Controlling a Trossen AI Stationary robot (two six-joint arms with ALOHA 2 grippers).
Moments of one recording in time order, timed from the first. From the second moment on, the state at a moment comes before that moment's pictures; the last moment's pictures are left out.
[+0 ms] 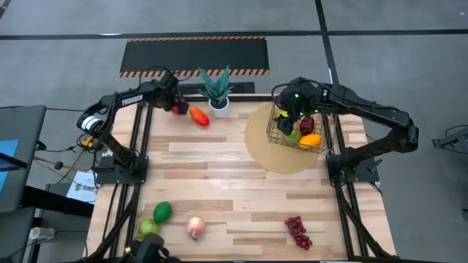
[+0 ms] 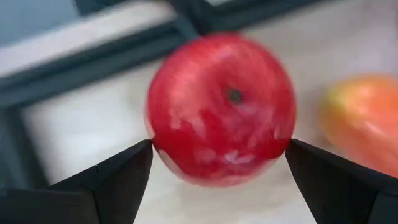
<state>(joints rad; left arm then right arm) 1.04 1.59 0.96 -0.60 -0.02 -0.19 -0.37 1.29 1.38 -0.96 0.05 0.08</state>
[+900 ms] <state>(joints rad) 0.65 1.31 1.00 -0.88 0.07 -0.31 -0.37 1.29 1.38 -0.96 0.05 0.07</state>
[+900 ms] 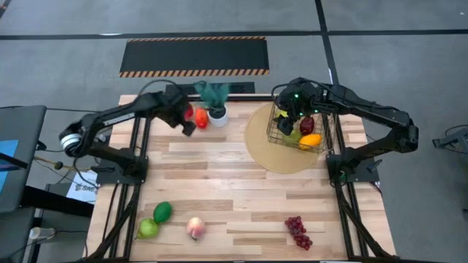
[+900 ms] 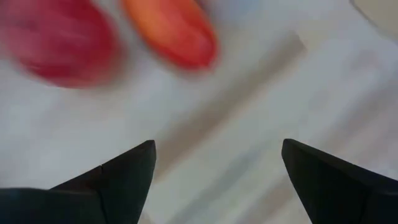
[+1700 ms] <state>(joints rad) 0.91 1.66 0.89 -0.37 0.11 -0.25 -0.32 1.29 1.38 -0.96 0.05 0.12</state>
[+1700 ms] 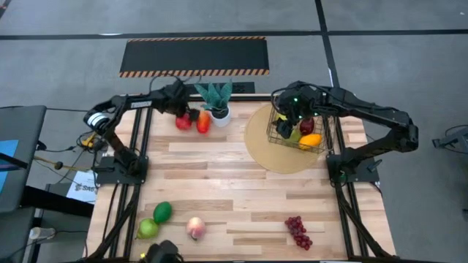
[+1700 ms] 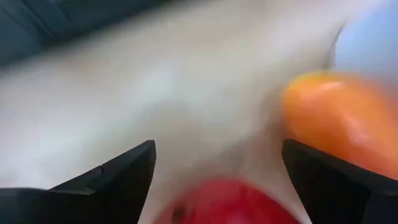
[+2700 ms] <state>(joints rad) 0.41 1.47 0.79 -0.51 -0.27 -1.00 -0.23 1.30 1.38 -0.94 0.05 0.16</state>
